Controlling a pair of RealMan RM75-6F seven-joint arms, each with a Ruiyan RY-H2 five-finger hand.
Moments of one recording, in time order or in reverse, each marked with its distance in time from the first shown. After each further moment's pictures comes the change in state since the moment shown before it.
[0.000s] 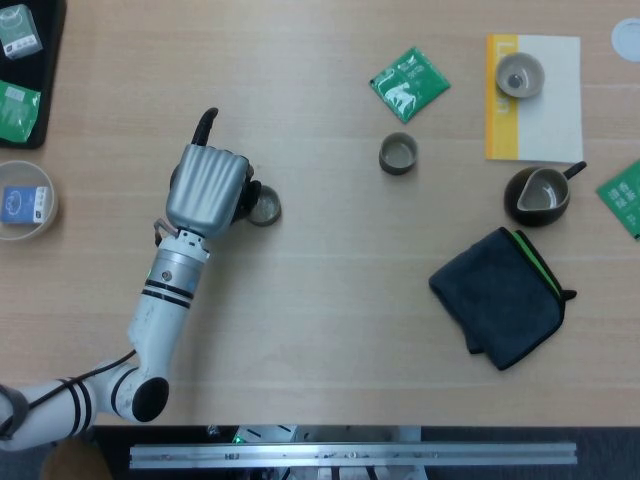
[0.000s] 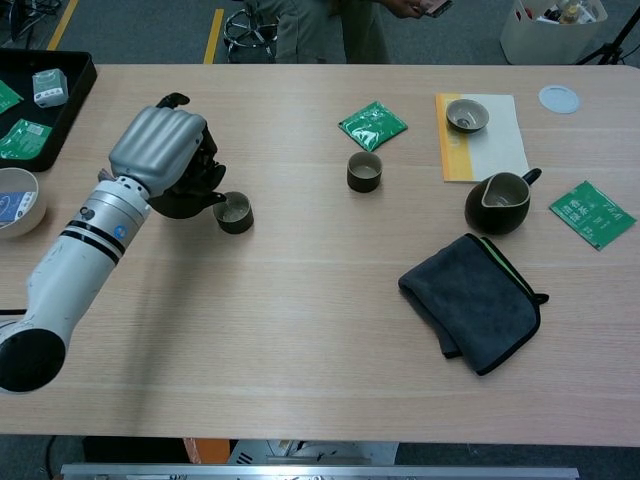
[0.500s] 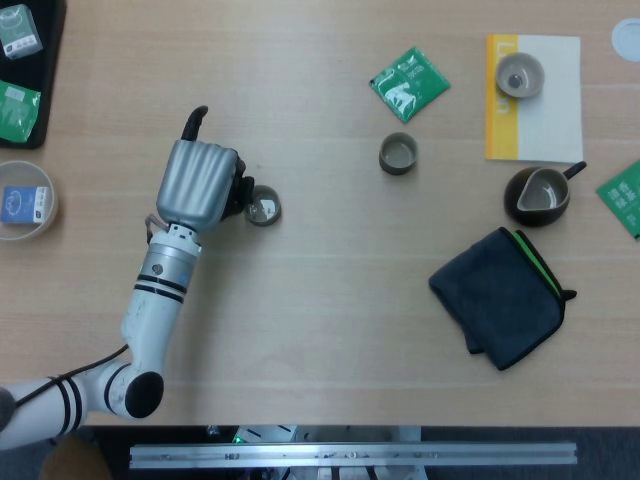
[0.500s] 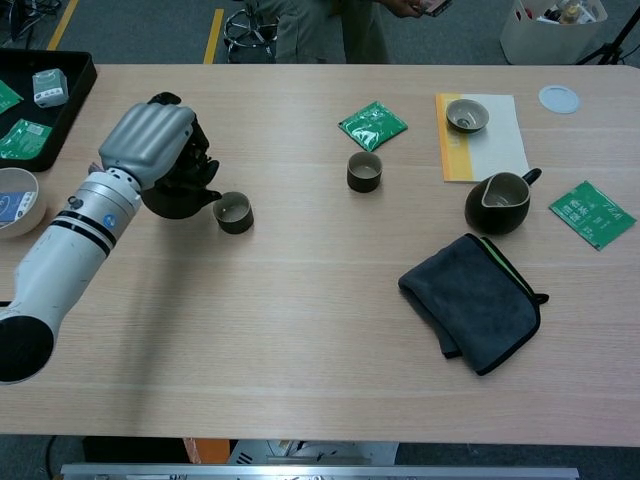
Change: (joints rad) left arm 0.001 0.045 -0.027 -0.066 -0.063 -0.033 -0.018; right arm 0.002 0.005 -0.001 -0.010 -0.002 0.002 -0.008
